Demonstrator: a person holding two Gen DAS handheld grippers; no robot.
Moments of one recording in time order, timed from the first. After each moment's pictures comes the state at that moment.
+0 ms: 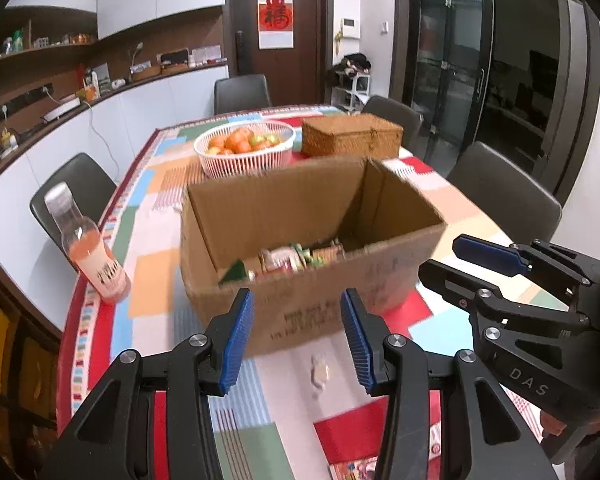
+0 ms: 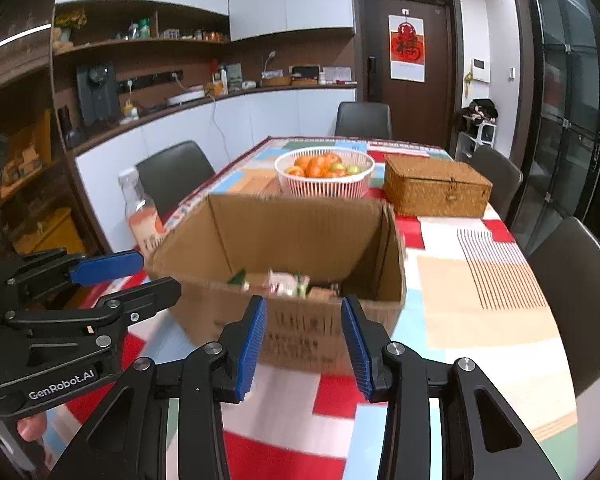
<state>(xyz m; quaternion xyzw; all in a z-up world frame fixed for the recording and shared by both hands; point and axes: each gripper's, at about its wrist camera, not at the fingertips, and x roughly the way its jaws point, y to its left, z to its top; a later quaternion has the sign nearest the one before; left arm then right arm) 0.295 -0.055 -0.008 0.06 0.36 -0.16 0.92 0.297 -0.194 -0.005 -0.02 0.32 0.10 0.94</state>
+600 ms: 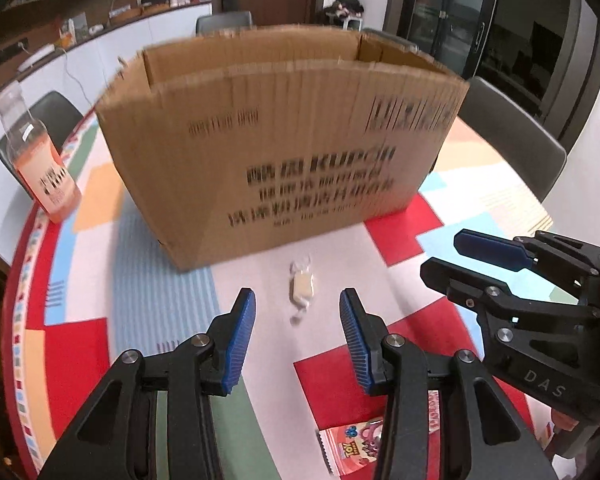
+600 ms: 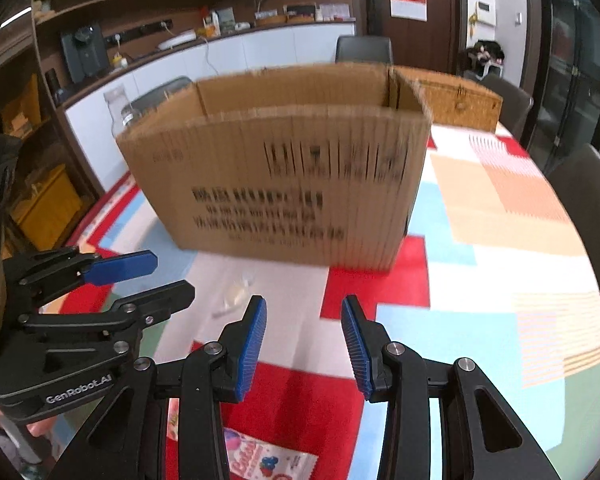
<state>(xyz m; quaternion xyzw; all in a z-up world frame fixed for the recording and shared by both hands) 0.293 -0.064 -0.109 0.05 0.46 -0.18 0.87 0.282 -0.199 -0.096 0.00 0.42 0.10 0.90</state>
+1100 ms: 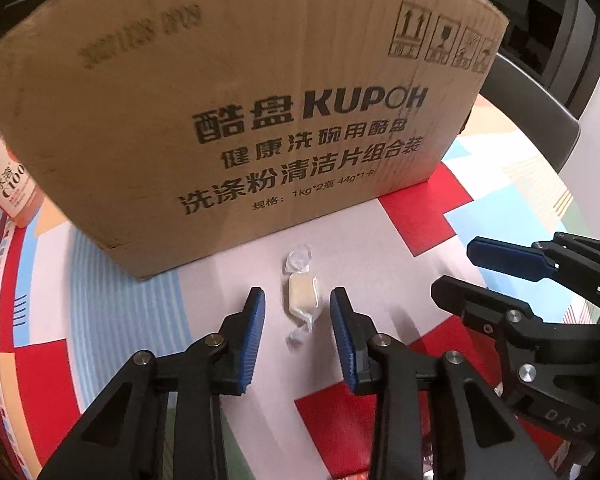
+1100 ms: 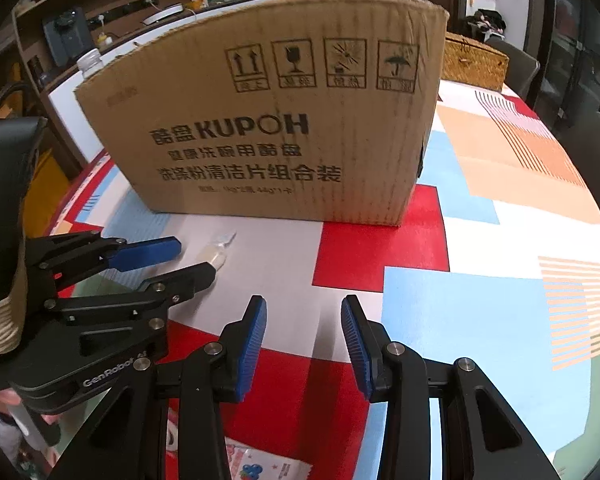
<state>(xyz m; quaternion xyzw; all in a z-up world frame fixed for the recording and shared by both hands) 0.327 -0.080 -0.150 0.08 0.49 -0.19 0.85 0.295 -0.203 -0.135 0.01 0.47 0.10 0.88</state>
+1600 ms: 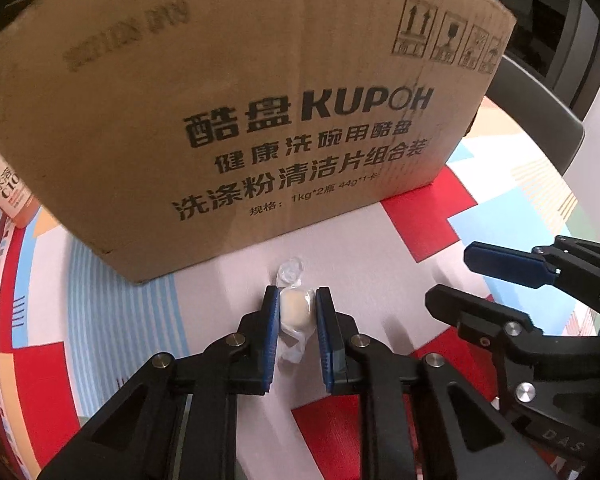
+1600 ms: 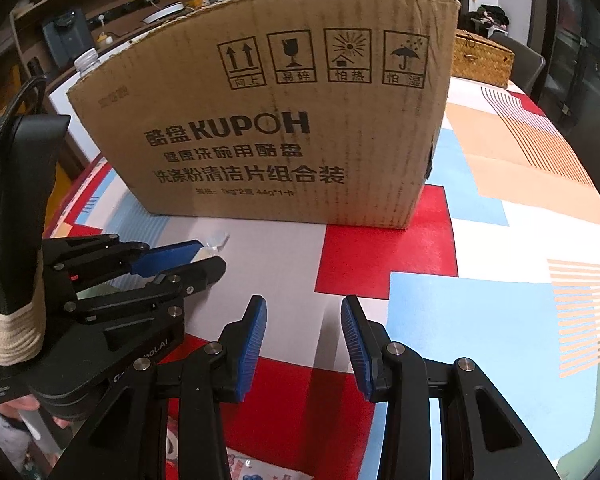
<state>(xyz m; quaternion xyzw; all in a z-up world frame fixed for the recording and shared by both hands) 0.334 -0.082 -0.146 0.08 0.48 -0.19 0.85 0.303 -0.202 -0.135 0.01 0.48 0.11 0.87</state>
